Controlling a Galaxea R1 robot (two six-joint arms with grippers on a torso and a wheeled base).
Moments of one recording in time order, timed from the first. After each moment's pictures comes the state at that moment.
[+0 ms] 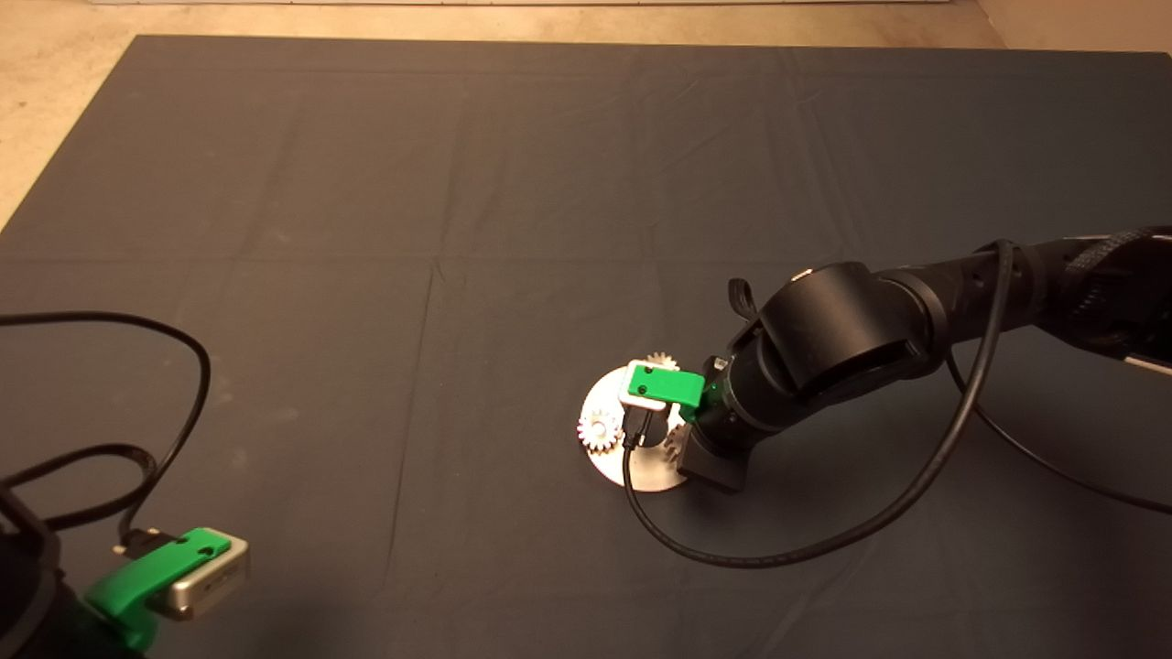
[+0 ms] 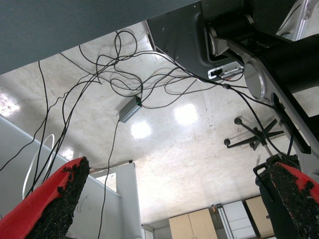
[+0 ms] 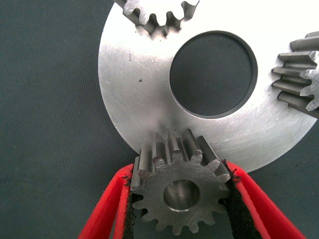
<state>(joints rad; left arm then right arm) -0.40 1.88 -0.33 -0.14 1.53 -1.23 0.22 2.68 -0.84 -0.45 -1.54 0.66</state>
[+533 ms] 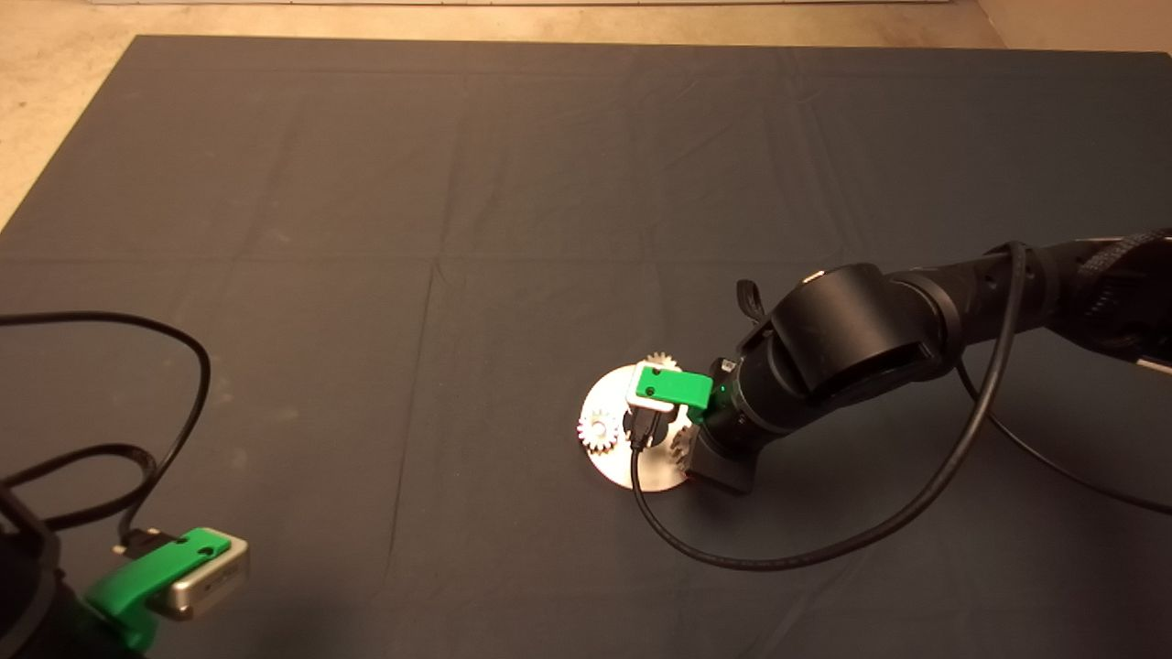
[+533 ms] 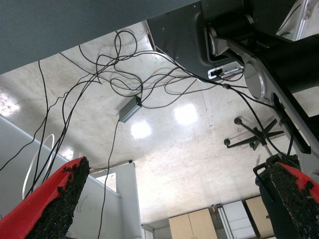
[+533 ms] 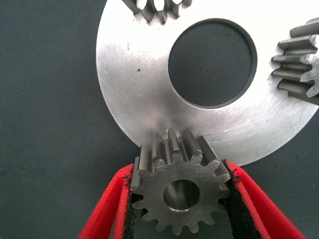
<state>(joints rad) -0.40 1.88 -0.33 -0.14 1.53 -1.23 0.22 2.67 -0.83 -0.45 -1.54 0.66</state>
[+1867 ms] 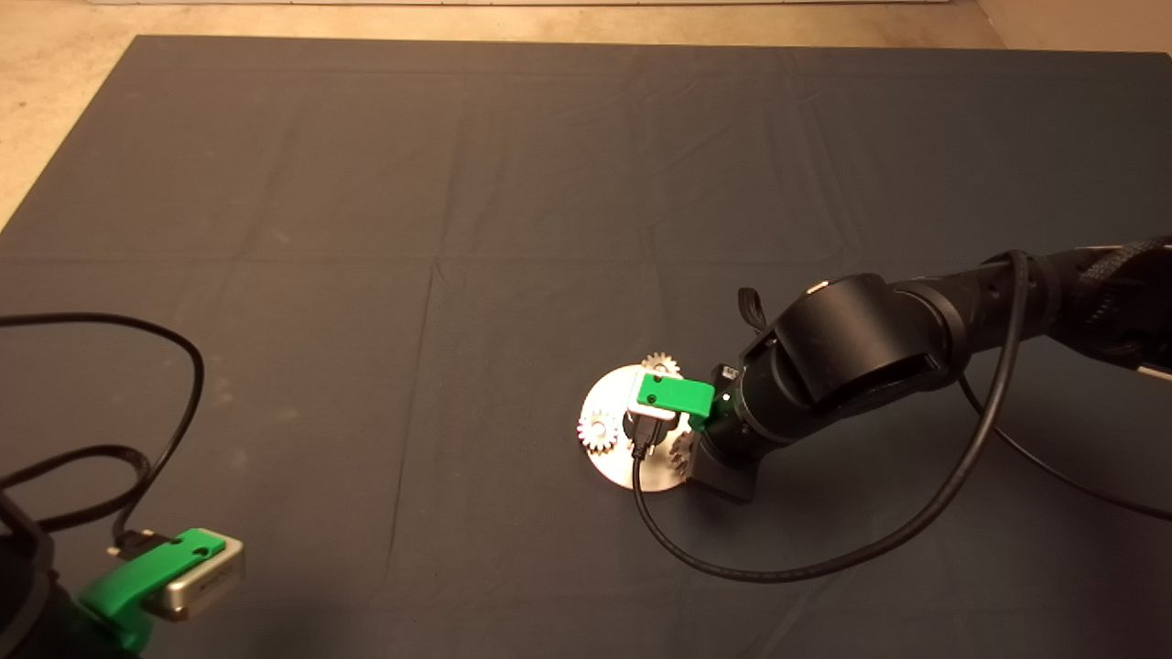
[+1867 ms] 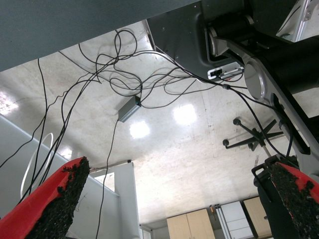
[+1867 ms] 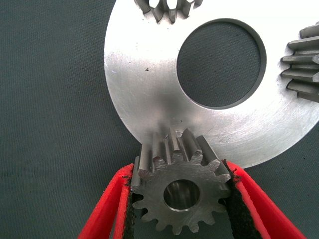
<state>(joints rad) -0.40 1.87 -0.33 -0.14 1.53 -1.23 0.21 2.66 -0.81 -0.45 -1.54 0.66</state>
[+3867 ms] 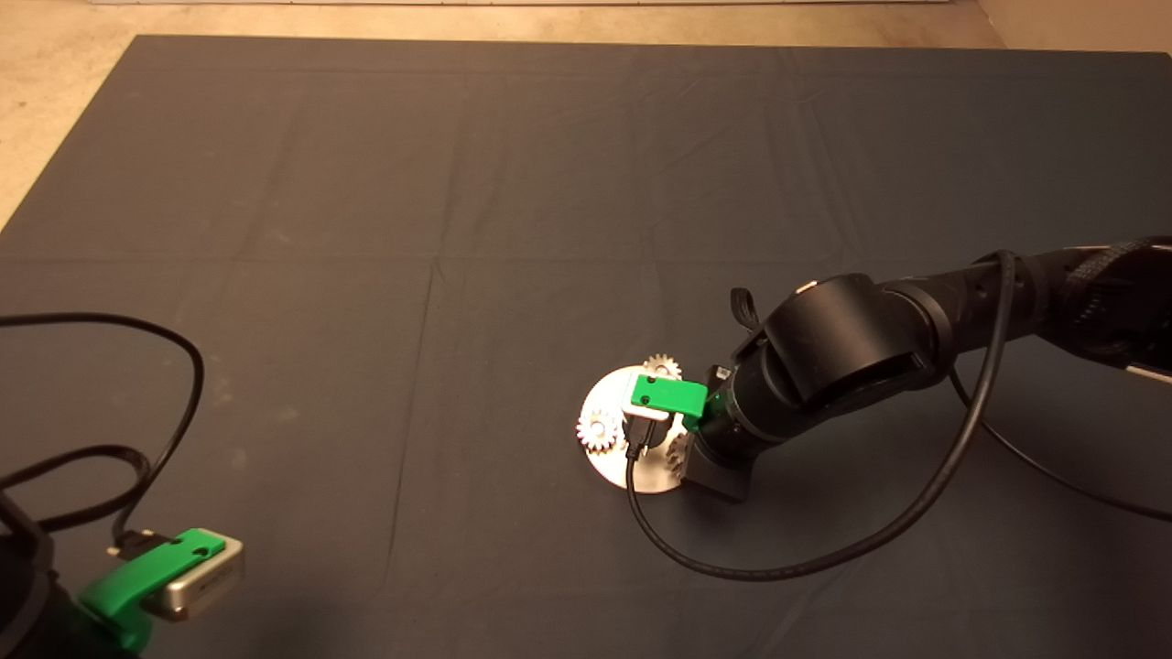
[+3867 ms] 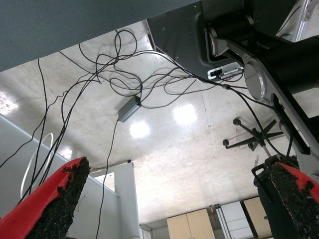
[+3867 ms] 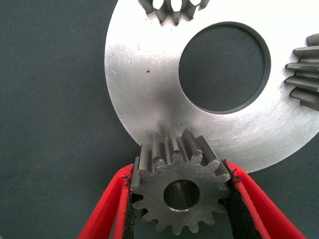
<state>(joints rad) -0.40 1.87 -0.33 -0.14 1.53 -1.23 0.21 2.68 -0.83 -0.46 -1.54 0.66</state>
